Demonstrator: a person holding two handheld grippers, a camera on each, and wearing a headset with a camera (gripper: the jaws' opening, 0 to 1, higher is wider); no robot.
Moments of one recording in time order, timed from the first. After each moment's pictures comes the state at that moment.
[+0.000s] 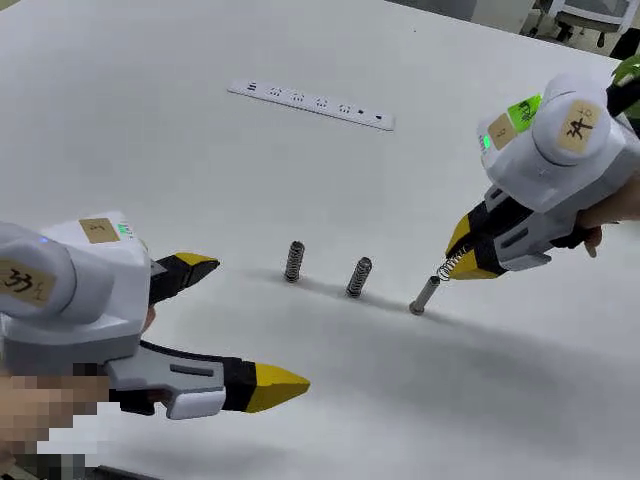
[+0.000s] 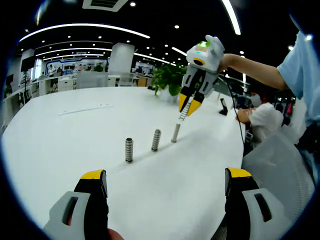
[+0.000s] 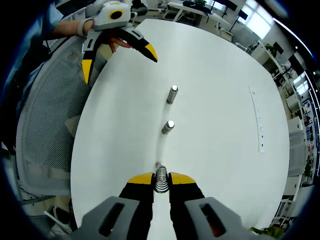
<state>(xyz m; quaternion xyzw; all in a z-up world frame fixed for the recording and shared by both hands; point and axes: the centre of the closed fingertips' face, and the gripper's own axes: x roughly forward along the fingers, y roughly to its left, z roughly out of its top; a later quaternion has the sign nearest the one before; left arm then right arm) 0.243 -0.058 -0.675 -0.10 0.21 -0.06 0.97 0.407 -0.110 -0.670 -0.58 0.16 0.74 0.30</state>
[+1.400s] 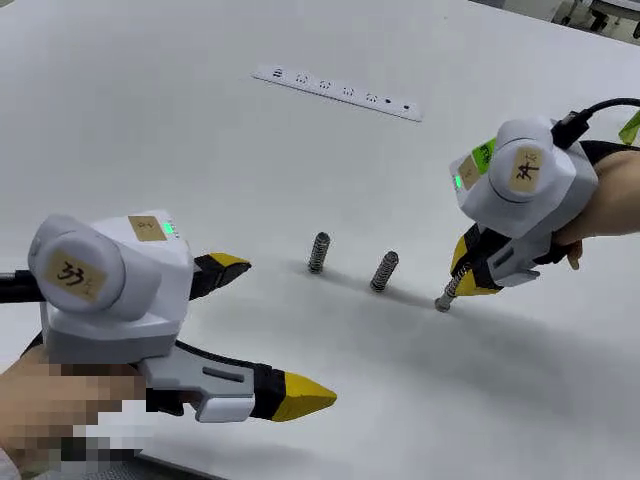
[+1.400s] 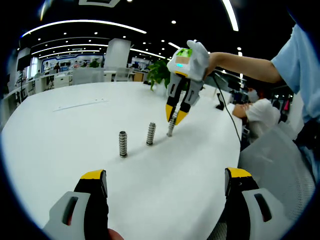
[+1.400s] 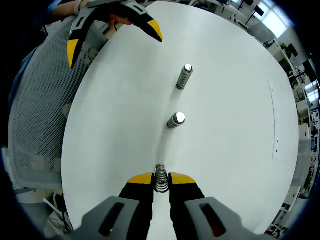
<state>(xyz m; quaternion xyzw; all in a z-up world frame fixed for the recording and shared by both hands) 0.241 -0.067 -0.686 -0.10 0.23 -0.08 0.97 0.403 -0.105 -0.723 -0.62 0.18 0.72 0.25</state>
